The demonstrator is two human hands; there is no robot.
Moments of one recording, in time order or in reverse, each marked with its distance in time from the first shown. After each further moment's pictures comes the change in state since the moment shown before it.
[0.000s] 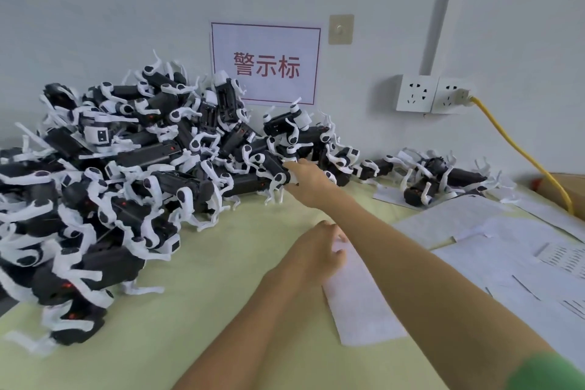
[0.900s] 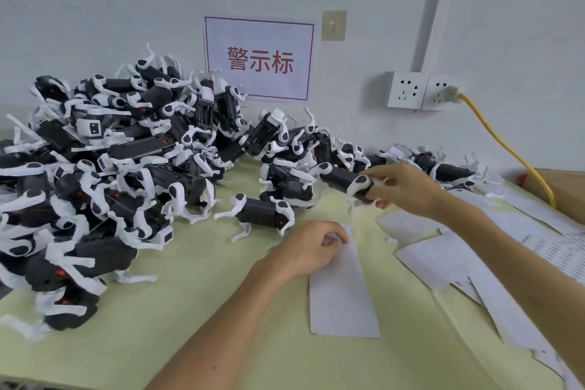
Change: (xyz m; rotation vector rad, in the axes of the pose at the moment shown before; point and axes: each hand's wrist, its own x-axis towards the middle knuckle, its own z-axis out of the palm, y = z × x) left_hand 0.002 -0.008 0.005 -0.134 -0.022 0.053; right_hand -0.137 0.066 -0.112 0.195 0.049 0.083
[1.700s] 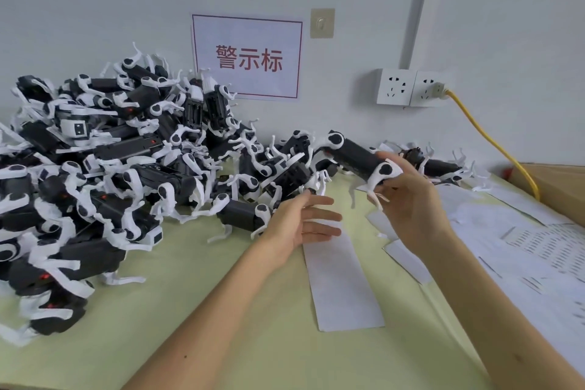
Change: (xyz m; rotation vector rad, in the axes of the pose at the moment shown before) left_hand -0.002 0.027 -0.022 -0.995 0.041 -0.226; right_hand -0.041 -0.008 0.029 1.298 0.341 0.083
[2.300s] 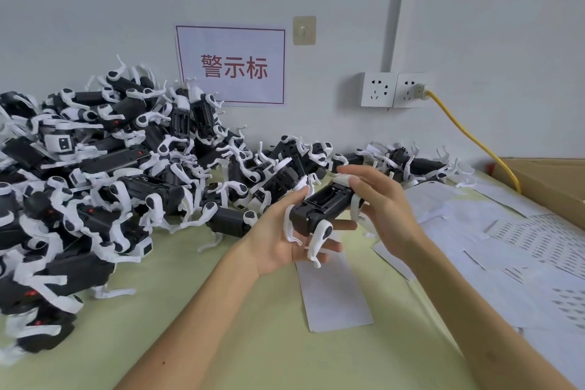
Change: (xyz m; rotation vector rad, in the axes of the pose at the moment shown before) left_hand -0.020 0.017 -0.003 -0.202 -0.476 -0.178; right_hand -0.011 0.008 0.005 -0.418 -0.123 -0.132
